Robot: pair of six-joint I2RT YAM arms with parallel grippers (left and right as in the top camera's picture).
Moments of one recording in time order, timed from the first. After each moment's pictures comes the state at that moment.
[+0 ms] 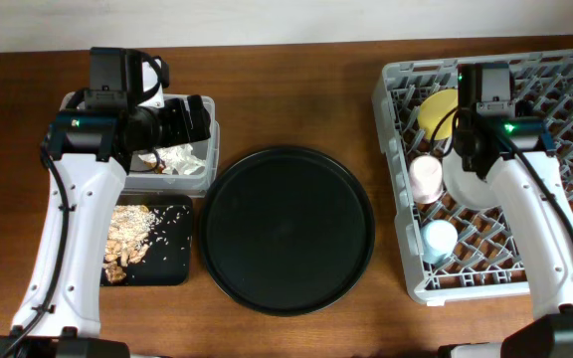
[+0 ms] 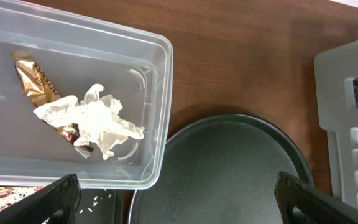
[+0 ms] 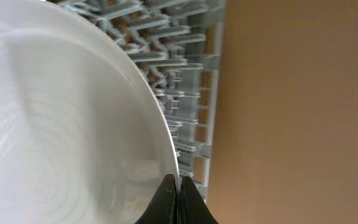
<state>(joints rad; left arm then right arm) -0.07 1.59 1.62 -0.98 0.17 -0.24 0.02 1.56 1.41 -0.84 0.85 -0.51</state>
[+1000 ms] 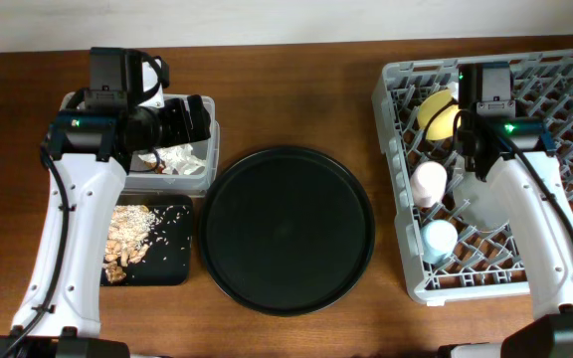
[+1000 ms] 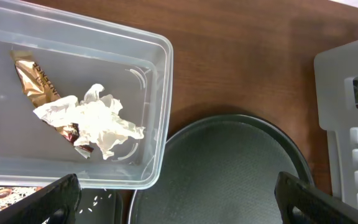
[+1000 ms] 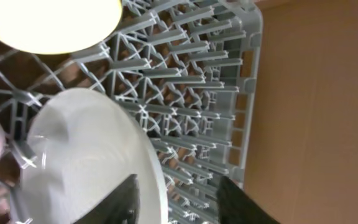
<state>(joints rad) -0.07 1.59 1.62 -0.98 0.17 -0.24 0.02 1.55 1.40 -0.85 0.65 -0.50</state>
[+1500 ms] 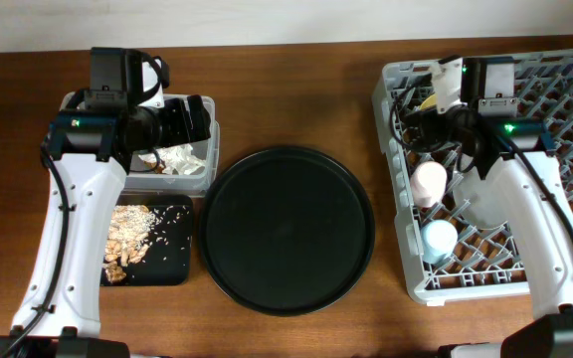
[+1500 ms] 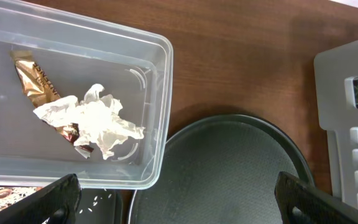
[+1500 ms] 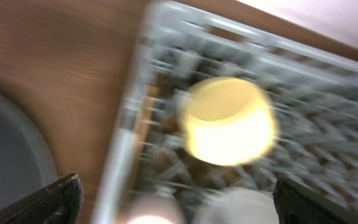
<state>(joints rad) -0.07 1.59 1.62 -0.98 0.17 -0.24 0.02 1.55 1.40 -0.72 -0.03 -0.29</state>
